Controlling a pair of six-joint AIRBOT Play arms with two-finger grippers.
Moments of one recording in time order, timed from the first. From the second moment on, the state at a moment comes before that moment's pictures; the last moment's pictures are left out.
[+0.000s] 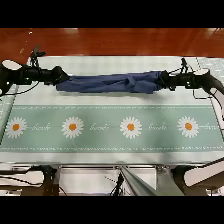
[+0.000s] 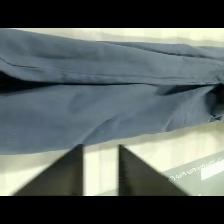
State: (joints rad) left arm 0.13 -1.54 1.23 0.71 -0.98 -1.16; right arm -0.17 -1.75 1.29 -0.63 0.92 1.22
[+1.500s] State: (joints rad) left arm -0.74 -1.76 1.23 0.26 -0.74 -1.17; right arm 0.26 -0.90 1.29 -1.34 1.37 1.70
